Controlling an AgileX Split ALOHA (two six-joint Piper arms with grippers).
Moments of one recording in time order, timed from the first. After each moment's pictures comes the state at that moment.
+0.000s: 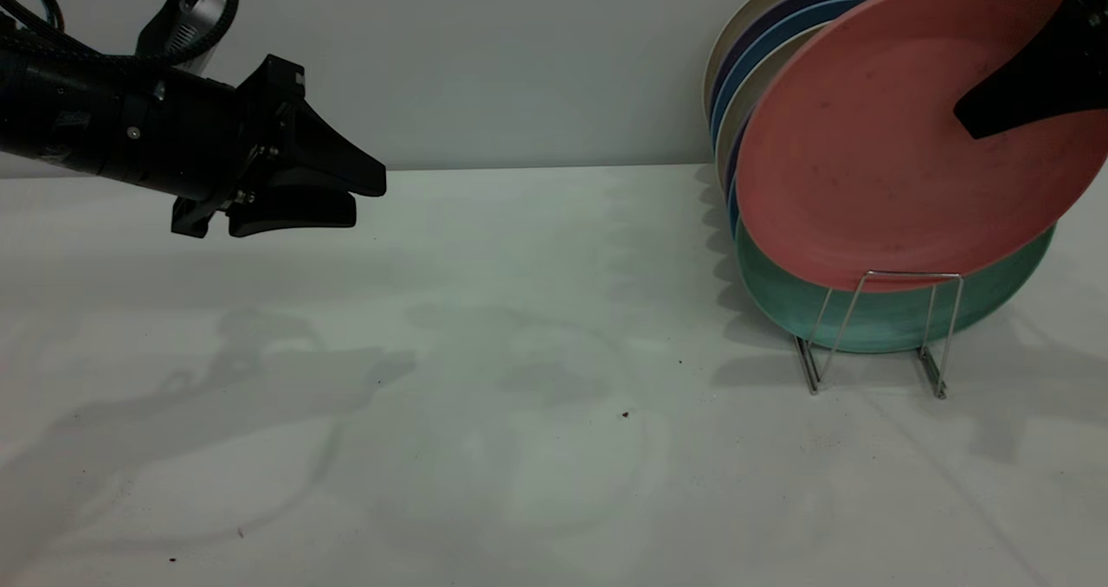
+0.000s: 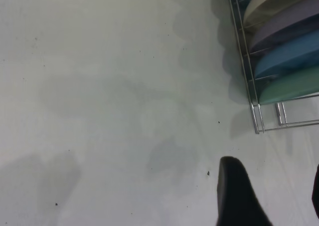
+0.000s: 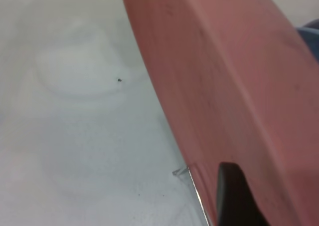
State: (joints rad) left arm 0.00 2.06 -1.05 -1.55 0.67 1.27; right arm -0.17 1.91 -1.26 0.98 0.95 -1.90
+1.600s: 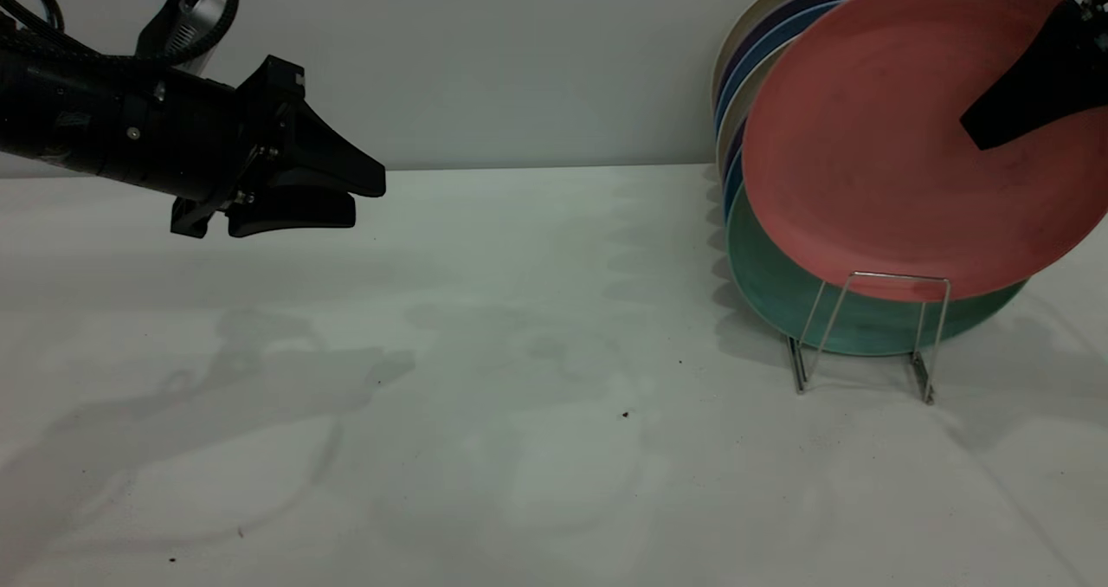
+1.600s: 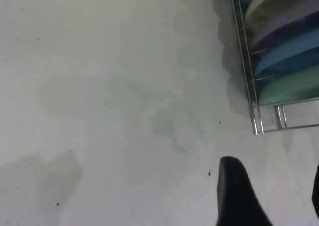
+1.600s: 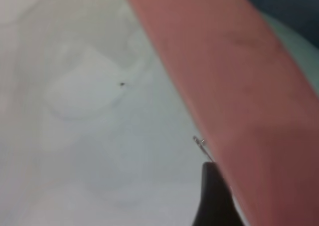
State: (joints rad) left arm 0.00 2.06 -1.05 -1.55 0.66 1.27; right arm -0.17 1.91 -1.26 0.90 0.93 -1.44
